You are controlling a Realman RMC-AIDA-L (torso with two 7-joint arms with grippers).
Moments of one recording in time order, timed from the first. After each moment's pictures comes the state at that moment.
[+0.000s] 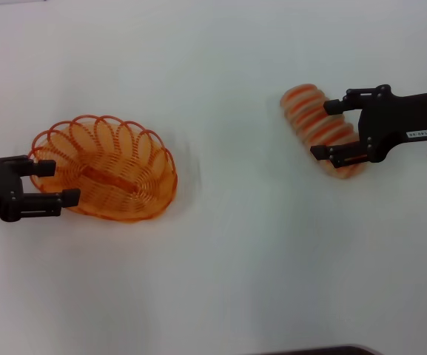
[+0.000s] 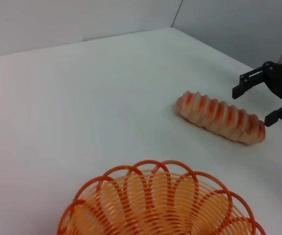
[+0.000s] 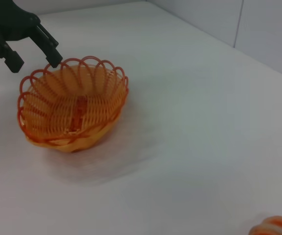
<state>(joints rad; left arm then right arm) -0.43 -2.09 0.54 0.91 2.33 1.71 -1.58 0.47 2.08 -0.75 -0.89 -2.24 -1.49 1.35</state>
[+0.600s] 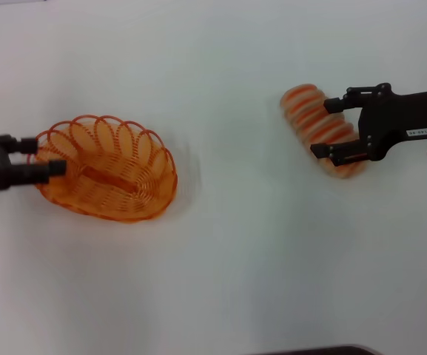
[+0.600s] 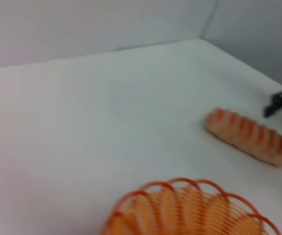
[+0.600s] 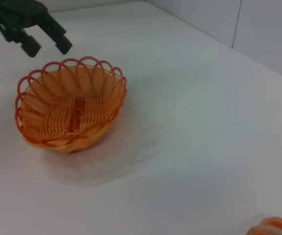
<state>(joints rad) -0.44 -2.10 0.54 0.98 2.32 1.66 -1.73 0.47 2.08 -0.75 -0.89 -2.24 -1.49 1.35</state>
